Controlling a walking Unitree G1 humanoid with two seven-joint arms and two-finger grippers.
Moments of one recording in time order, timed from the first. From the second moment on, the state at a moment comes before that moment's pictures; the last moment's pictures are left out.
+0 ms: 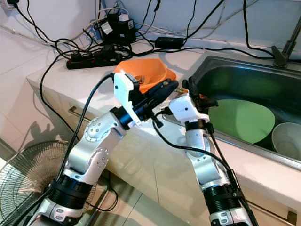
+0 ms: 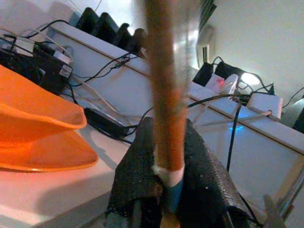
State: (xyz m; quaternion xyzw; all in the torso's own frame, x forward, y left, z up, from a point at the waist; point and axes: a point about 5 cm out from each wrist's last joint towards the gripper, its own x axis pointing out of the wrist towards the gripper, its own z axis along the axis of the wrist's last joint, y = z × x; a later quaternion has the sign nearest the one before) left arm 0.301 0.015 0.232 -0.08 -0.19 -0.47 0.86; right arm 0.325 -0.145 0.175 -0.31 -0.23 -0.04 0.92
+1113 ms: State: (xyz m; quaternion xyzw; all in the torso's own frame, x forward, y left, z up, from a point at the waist) left arm 0.307 0.049 0.251 -0.22 -0.20 -0.42 0.86; right arm 0.333 -0.157 0.181 -0.28 -0.22 -0.07 0.93
